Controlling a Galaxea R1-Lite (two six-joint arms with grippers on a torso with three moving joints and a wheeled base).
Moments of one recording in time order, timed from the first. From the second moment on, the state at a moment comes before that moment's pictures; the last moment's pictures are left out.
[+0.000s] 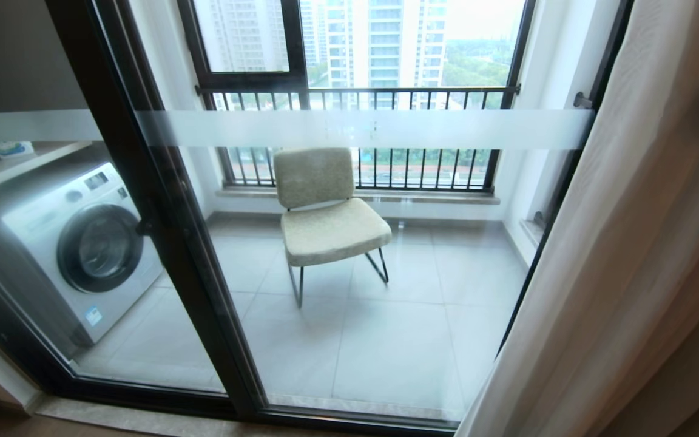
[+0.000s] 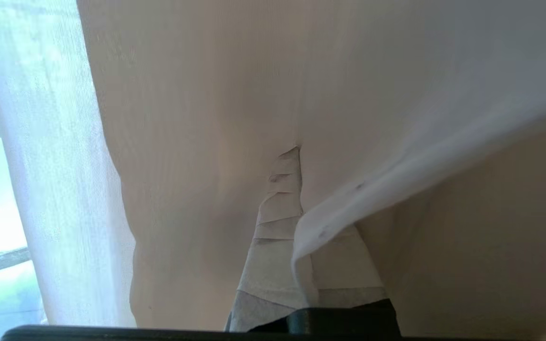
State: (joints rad) left arm 0.00 0.00 0.00 0.00 0.01 -0.05; right arm -0.08 1.45 -1.13 -0.51 -0.26 -0.21
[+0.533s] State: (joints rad) left arm 0.00 0.00 0.00 0.00 0.01 -0.05; right arm -0.26 1.48 -1.20 -0.47 -0.25 -0.21
